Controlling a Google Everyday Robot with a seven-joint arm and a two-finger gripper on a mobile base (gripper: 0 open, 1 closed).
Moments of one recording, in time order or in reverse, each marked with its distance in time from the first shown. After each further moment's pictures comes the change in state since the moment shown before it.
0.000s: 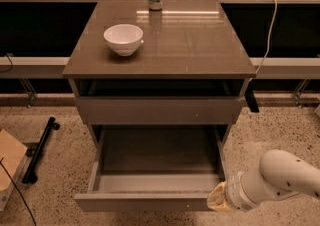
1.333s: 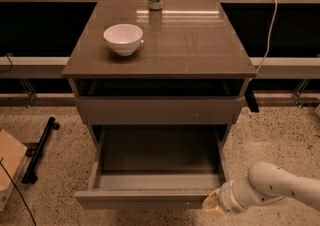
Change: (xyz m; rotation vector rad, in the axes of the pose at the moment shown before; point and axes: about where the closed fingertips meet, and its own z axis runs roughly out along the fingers) arm 0.057 -0.022 0.091 -0.029 -0.039 0.130
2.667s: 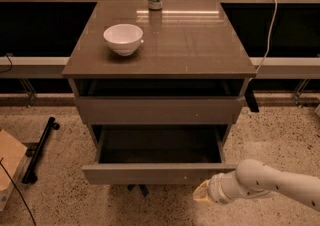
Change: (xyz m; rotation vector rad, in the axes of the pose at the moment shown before) arm -0.022 -0.042 0.032 0.087 -0.032 -0.067
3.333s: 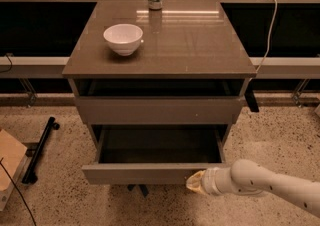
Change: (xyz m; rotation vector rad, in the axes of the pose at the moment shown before) arm -0.022 -0.040 0.021 0.132 -0.090 -0.059
